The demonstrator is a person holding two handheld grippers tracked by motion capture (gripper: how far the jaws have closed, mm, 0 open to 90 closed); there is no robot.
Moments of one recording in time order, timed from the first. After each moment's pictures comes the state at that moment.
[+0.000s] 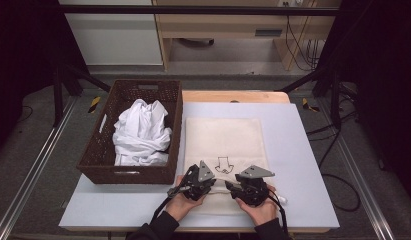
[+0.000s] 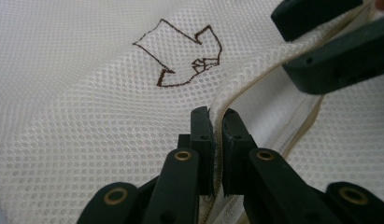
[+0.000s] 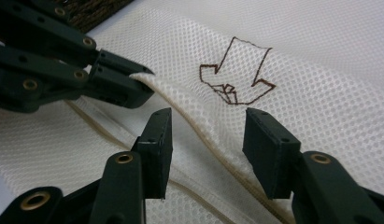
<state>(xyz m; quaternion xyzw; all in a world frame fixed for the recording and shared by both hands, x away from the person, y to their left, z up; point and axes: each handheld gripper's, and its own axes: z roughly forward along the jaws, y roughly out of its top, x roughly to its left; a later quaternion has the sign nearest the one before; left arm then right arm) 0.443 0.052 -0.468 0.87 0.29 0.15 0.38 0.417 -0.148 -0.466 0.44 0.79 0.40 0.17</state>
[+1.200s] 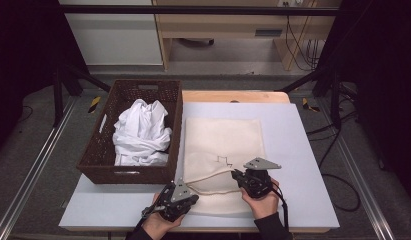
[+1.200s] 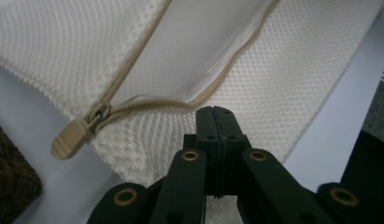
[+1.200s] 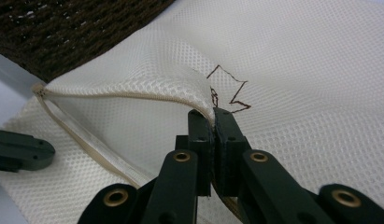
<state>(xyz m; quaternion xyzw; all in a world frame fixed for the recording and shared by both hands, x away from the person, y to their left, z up) 0.390 0.111 -0.474 0.87 0.29 0.12 0.38 0.424 -0.153 -0.439 0.46 0.77 0.42 0.17</state>
